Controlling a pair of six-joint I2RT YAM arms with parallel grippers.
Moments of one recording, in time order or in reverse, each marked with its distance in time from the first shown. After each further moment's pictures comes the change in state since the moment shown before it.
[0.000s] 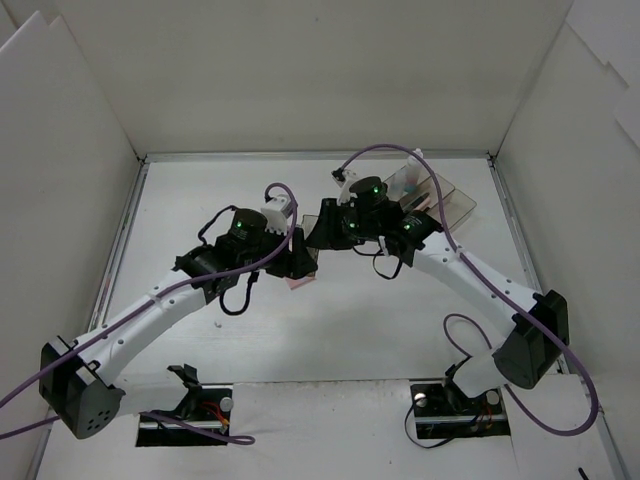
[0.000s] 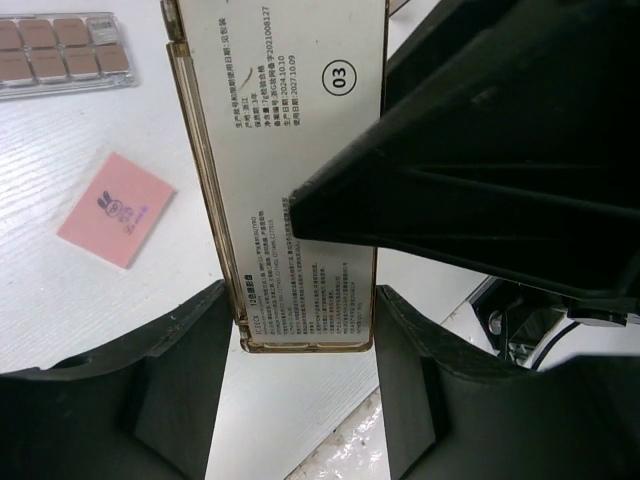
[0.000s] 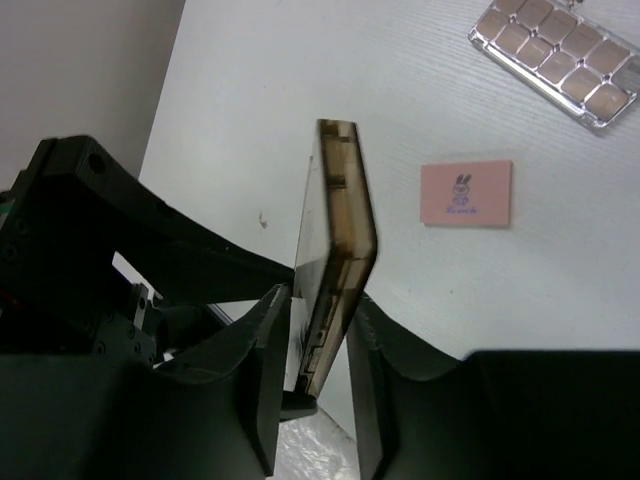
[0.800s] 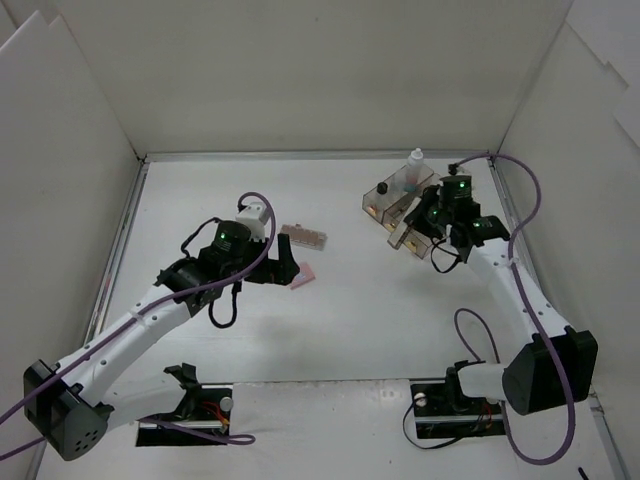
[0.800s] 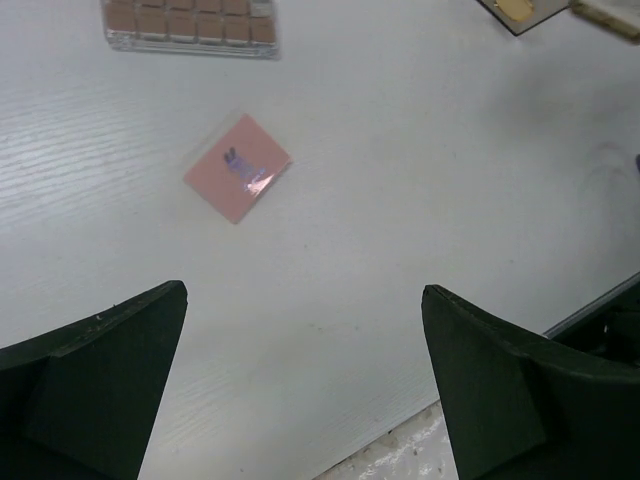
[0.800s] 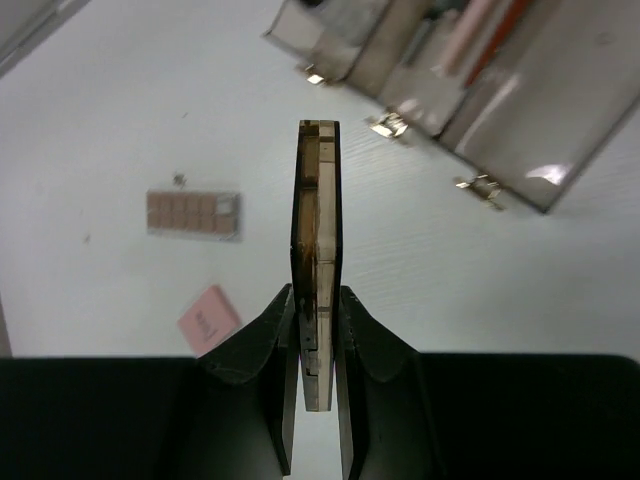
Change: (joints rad) left arm 0.026 -0.121 -0.087 -0.074 -0.194 -0.004; right arm -0.456 -0.167 -0.205 -0.054 0.237 0.049
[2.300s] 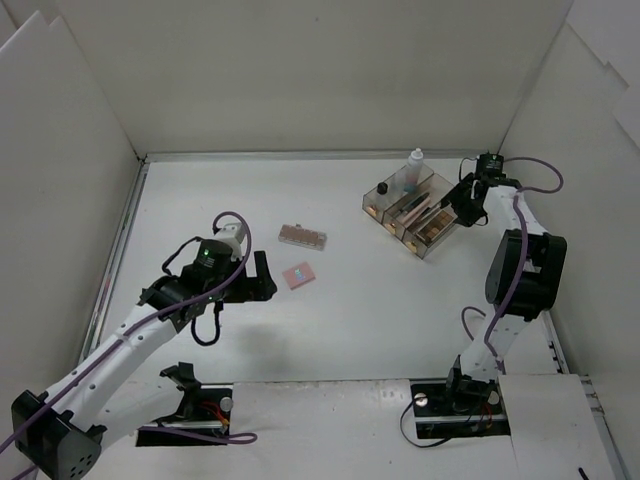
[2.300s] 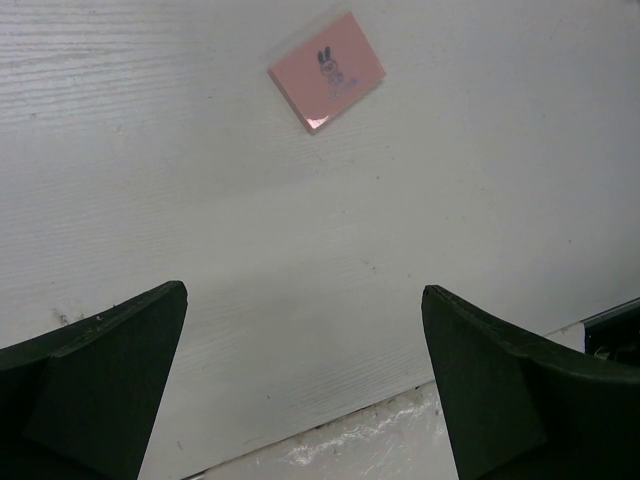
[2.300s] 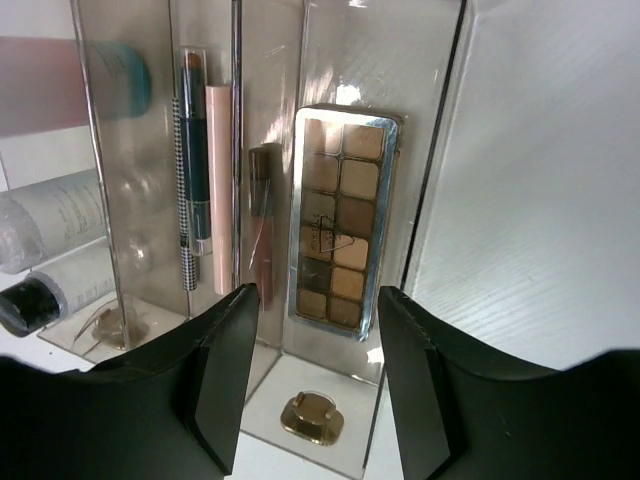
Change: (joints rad) left arm 0.103 -0.151 -0.145 -0.161 -0.018 -0.084; right arm -0.417 0.614 0.361 -0.061 -0.018 0.025
